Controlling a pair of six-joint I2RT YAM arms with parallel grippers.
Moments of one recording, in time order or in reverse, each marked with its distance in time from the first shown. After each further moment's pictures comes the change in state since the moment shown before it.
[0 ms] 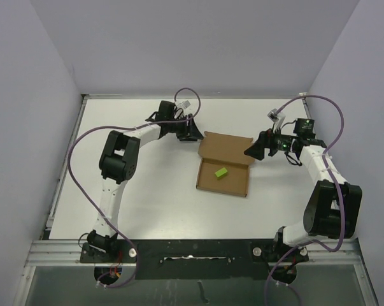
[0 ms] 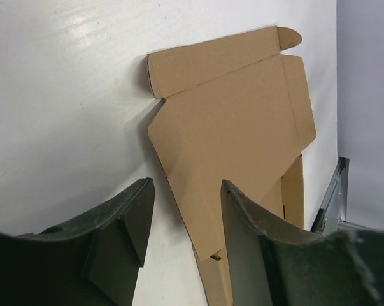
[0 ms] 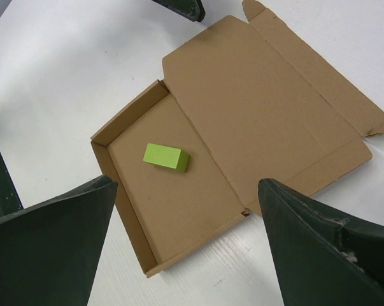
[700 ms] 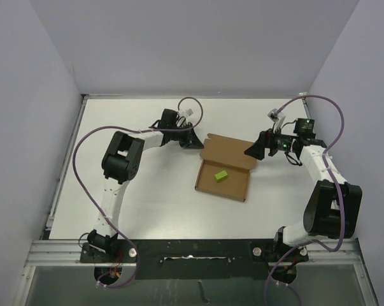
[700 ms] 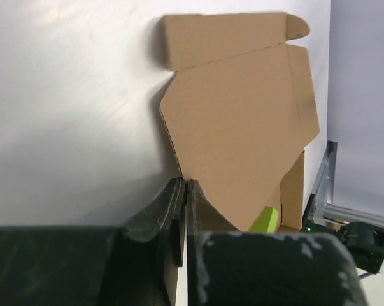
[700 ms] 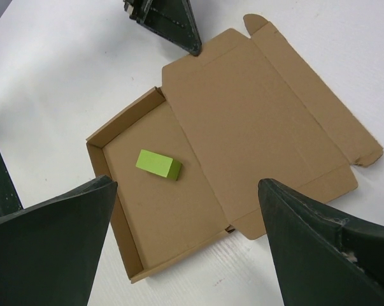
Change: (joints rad) left arm -0.028 0.037 -0.031 0.046 0.056 -0.021; right arm -0.002 0.000 0.000 0.000 0.000 0.000
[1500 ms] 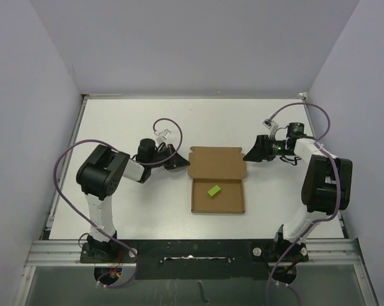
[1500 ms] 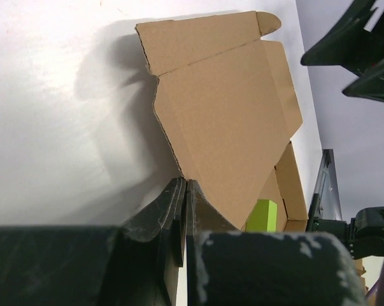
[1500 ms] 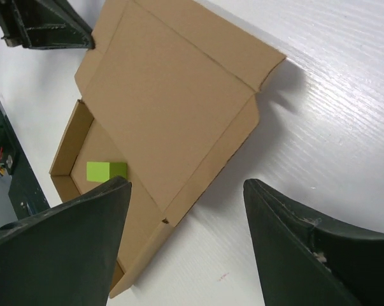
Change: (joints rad) left arm 0.026 -0.370 -0.890 0.834 -0.113 -0.174; right arm -0.005 0.229 0.040 -0.082 0.034 0.022
